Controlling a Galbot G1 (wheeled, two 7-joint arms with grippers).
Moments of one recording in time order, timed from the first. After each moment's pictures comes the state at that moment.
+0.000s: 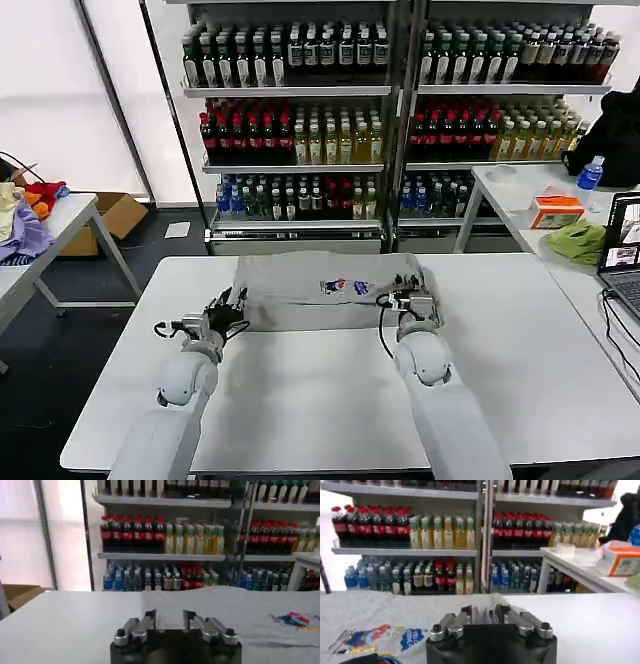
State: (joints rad) left arm 0.90 -1.31 -0.39 -1.51 -0.33 0.36 -0.05; right arm -0.76 1.47 0.27 1.46 0.28 -0.44 0.41
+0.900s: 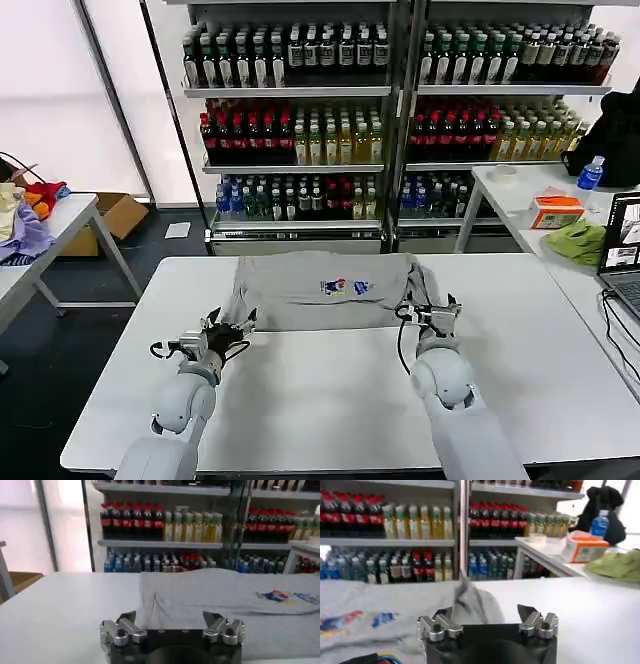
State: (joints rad) left arm 1.05 -1.33 -0.42 -1.65 -0.29 0.42 -0.05; right arm -0.98 1.33 0.33 1.70 0.32 -0.53 0.48
